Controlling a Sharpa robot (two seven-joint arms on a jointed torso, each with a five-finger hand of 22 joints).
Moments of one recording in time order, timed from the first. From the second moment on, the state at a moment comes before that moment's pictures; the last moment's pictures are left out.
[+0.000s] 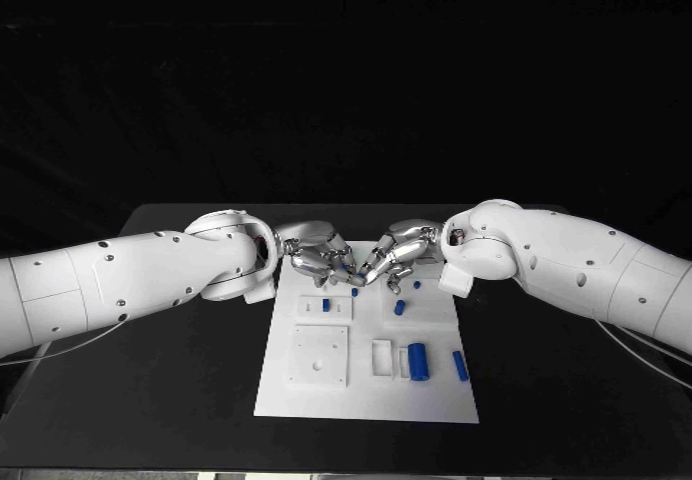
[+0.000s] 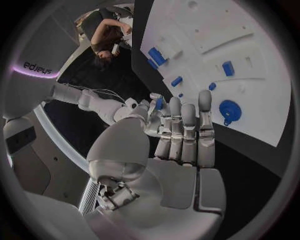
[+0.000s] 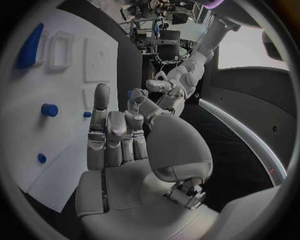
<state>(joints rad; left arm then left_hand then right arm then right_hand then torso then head) 1.40 -0.73 -0.24 1.43 -1.03 -0.01 0.14 1.06 0.03 0.02 0.04 0.19 0.92 0.09 0.30 0.45 1.00 0.03 0.86 0.38 0.93 0.00 1.37 0.37 0.04 1.17 -0.02 0.15 1.31 1.26 -0.51 -0.04 1.11 -0.58 0.39 -0.12 1.26 0.05 0.31 -0.28 0.05 1.28 0.05 0.06 0.10 1.32 -0.02 1.03 1.04 1.34 -0.07 1.14 1.26 0.08 1.40 -0.09 0.10 1.13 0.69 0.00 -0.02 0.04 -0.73</state>
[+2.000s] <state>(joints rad) 1.40 -0.72 -0.24 1.43 -0.99 0.05 0.14 1.19 0.19 0.10 -0.06 0.16 0.94 0.08 0.30 0.45 1.00 0.03 0.85 0.37 0.93 -0.01 1.37 0.37 0.04 1.17 -0.03 0.16 1.31 1.26 -0.51 -0.04 1.10 -0.57 0.41 -0.14 1.25 0.06 0.31 -0.28 0.06 1.27 0.06 0.06 0.11 1.32 -0.03 1.03 1.04 1.34 -0.07 1.15 1.26 0.08 1.40 -0.09 0.10 1.14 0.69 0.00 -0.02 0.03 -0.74</state>
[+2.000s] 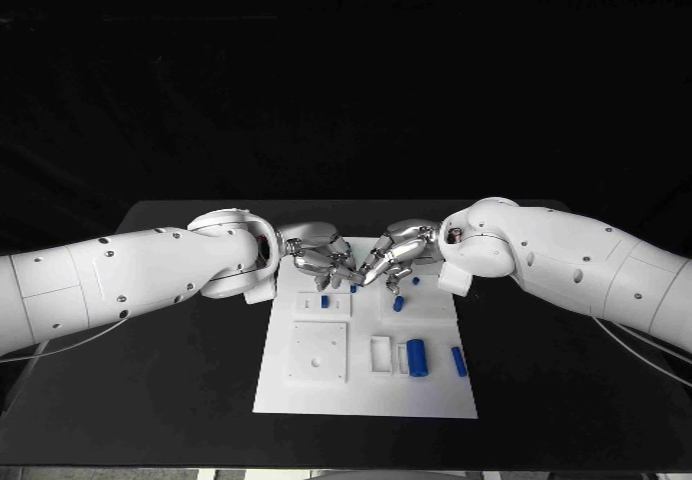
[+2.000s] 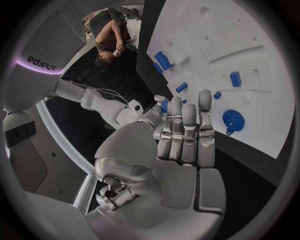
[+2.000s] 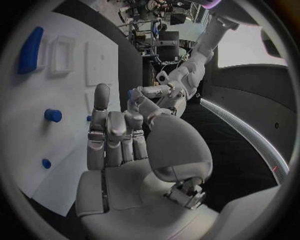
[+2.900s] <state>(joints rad) 1.40 -0.72 -0.24 1.42 -0.90 0.04 0.14 1.12 0.27 0.10 -0.13 0.30 0.97 0.06 0.33 0.64 1.06 0.01 0.83 0.38 0.97 -0.04 1.39 0.41 0.04 1.16 -0.06 0.29 1.31 1.26 -0.51 -0.04 1.10 -0.54 0.39 -0.14 1.25 0.05 0.29 -0.27 0.08 1.27 0.05 0.06 0.12 1.30 -0.02 1.01 1.01 1.33 -0.07 1.14 1.24 0.08 1.40 -0.09 0.10 1.13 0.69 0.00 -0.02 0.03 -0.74</state>
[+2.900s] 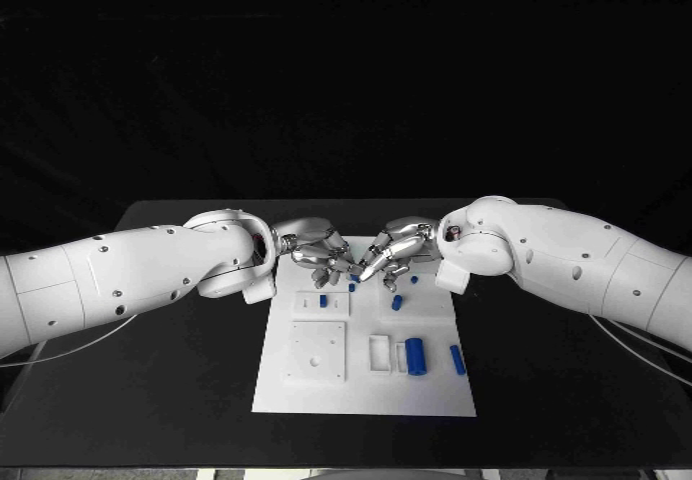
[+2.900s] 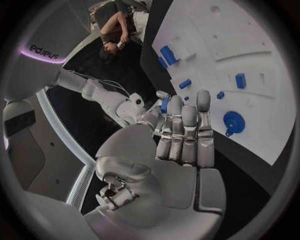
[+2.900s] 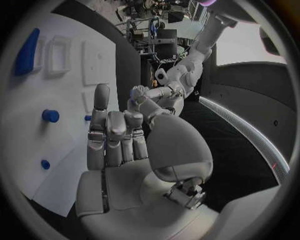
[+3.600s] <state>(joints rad) 1.40 -0.72 -0.24 1.42 -0.85 0.01 0.11 1.07 0.19 0.18 -0.16 0.46 1.05 0.08 0.15 0.89 1.12 -0.01 0.81 0.40 1.01 -0.05 1.37 0.45 0.04 1.14 -0.07 0.40 1.31 1.26 -0.52 -0.04 1.11 -0.49 0.35 -0.13 1.23 0.08 0.29 -0.27 0.13 1.24 0.05 0.06 0.17 1.27 -0.03 0.98 0.97 1.31 -0.07 1.12 1.23 0.08 1.39 -0.09 0.08 1.10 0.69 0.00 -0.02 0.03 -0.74</state>
